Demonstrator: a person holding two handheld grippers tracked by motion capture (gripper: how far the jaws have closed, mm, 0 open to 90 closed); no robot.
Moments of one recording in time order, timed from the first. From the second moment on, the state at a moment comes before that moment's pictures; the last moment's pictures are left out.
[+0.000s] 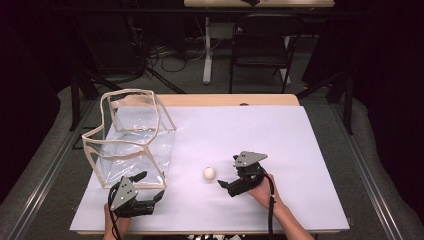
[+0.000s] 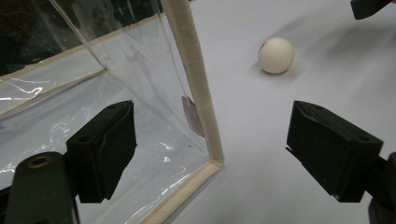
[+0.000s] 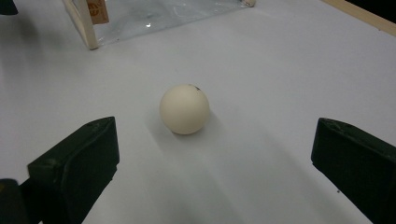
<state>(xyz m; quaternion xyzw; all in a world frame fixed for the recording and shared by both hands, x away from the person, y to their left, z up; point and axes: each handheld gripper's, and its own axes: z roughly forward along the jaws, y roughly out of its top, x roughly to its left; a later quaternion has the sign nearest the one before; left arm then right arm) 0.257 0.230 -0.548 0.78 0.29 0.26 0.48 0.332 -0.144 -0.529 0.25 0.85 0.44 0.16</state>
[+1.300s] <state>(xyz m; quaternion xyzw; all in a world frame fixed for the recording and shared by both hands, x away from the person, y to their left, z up) 0.258 0.230 -0.549 0.79 0.29 0.26 0.48 0.357 -0.107 -0.543 0.23 0.87 0.41 0.13</state>
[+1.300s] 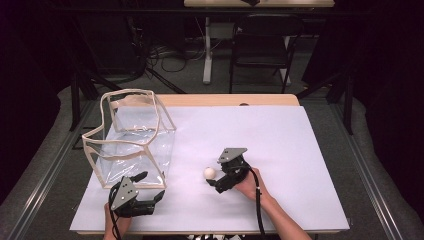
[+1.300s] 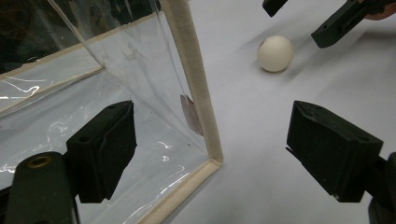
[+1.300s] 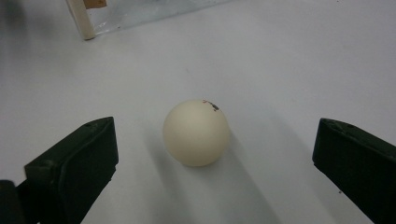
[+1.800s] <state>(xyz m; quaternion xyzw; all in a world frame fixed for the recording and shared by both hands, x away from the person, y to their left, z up) 0.258 0.230 -0.549 0.79 0.29 0.25 0.48 0.365 -0.100 -0.551 0.24 0.88 0.40 0.11</state>
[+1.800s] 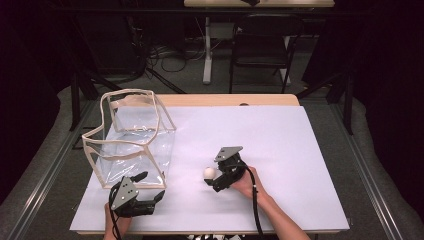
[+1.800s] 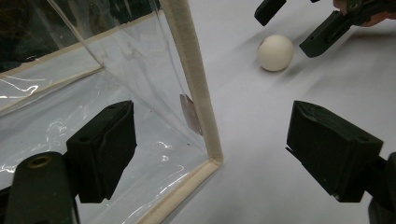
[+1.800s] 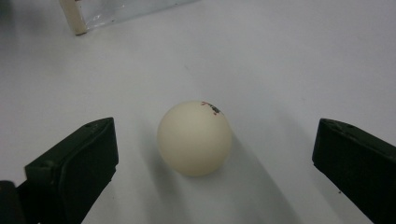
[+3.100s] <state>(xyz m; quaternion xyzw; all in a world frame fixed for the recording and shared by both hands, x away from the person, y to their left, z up) 0.259 0.229 -0.549 0.79 0.29 0.25 0.48 0.360 -0.088 -0.559 0.21 0.90 0.37 0.12</state>
